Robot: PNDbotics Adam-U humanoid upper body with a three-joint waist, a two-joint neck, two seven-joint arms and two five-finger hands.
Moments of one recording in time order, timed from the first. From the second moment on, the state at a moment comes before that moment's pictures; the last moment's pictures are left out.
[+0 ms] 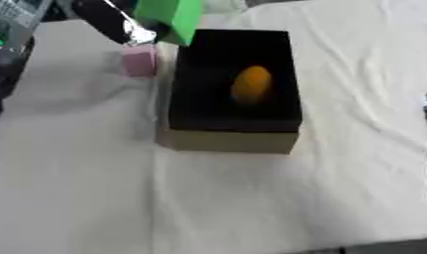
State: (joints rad) left arm -1.23 0.33 -0.31 -1.39 -0.71 -0.14 -0.73; right arm -0.52 -0.40 -0.08 -1.95 0.38 0.10 -0.27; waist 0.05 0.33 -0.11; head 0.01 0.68
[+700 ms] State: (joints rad) left arm -1.23 0.21 -0.35 -1.19 -0.77 -0.15 -0.69; right arm -0.54 -0.38 -0.08 -1.96 0.38 0.10 -0.27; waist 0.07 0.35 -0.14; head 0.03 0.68
